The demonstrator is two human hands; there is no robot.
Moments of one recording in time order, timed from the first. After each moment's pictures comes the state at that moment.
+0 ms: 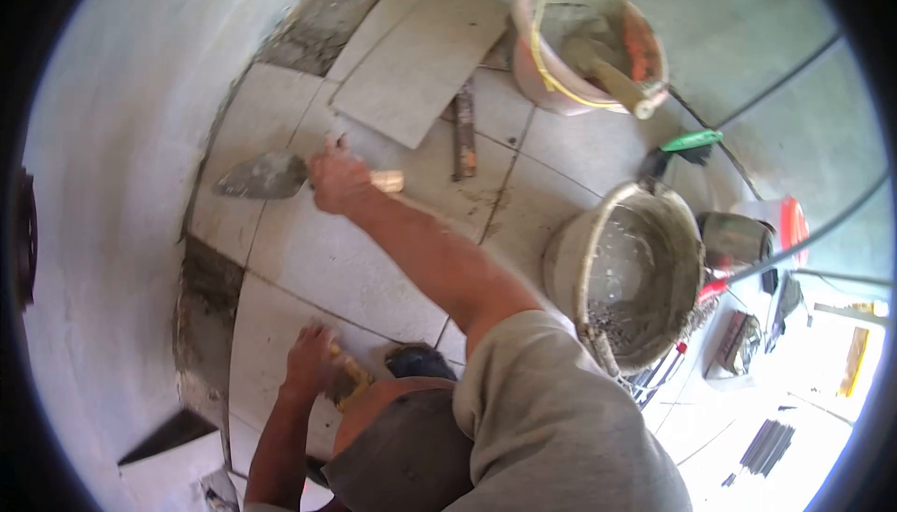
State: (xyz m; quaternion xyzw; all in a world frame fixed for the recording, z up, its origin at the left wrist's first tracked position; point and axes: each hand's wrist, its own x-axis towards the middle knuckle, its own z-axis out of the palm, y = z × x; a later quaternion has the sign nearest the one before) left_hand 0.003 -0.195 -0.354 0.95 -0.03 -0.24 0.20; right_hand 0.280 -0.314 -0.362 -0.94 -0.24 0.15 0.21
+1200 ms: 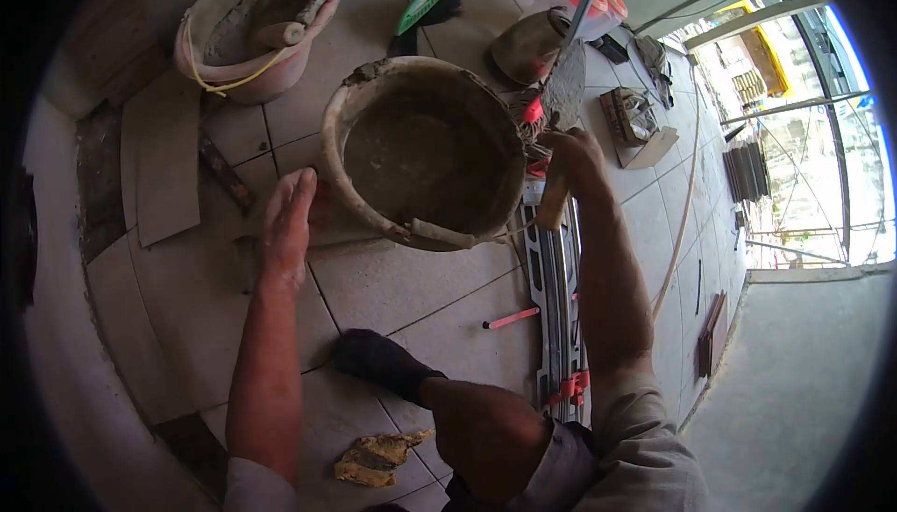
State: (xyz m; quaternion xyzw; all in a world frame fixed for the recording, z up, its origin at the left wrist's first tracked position) left_hand 0.173 -0.469 -0.282 0.62 -0.07 -0.32 0.71; right_hand -0.027 -0.799 -0.207 -0.81 0.48 -0.08 0.32
